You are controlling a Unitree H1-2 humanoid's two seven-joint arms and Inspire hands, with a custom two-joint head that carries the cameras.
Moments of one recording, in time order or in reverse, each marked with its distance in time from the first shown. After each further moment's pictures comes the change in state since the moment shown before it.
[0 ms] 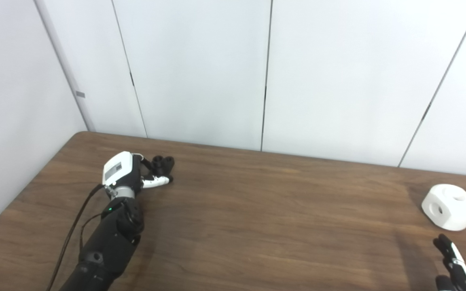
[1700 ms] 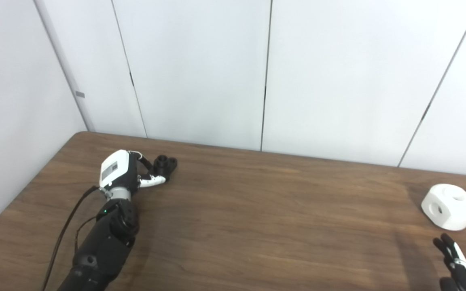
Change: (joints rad) left arm 0.028 0.010 0.028 -0.024 -0.035 -0.082 0.003; right arm 0.006 -0.001 0.000 -0.001 0.020 -0.025 -0.001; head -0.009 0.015
